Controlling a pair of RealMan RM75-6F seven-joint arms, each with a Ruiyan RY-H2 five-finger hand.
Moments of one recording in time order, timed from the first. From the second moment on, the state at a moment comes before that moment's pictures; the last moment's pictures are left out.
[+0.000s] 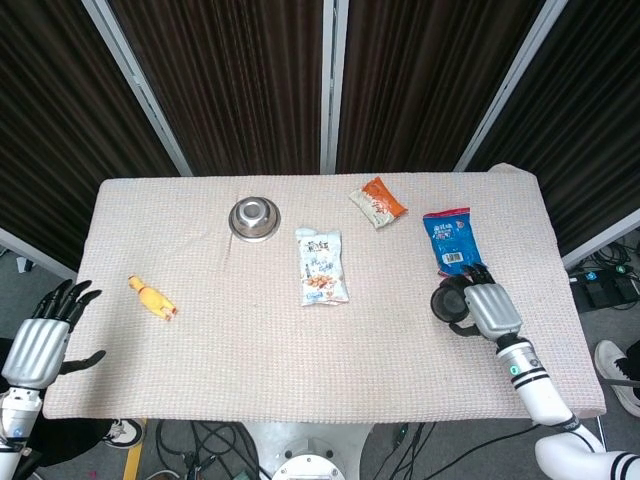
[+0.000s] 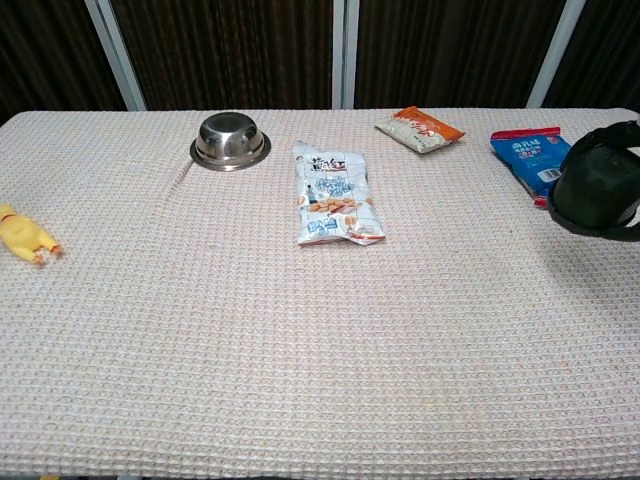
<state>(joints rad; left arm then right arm) -0.14 -1.16 -0.01 -1.53 1.56 1.46 -0.06 0.43 -1.28 0.14 -1.53 -1.30 1.01 -0.08</state>
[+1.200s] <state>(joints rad) -0.12 -1.16 -0.01 -1.49 1.53 1.45 -0.11 0.70 -1.46 0.21 -1.53 -1.18 0.81 -0.08</state>
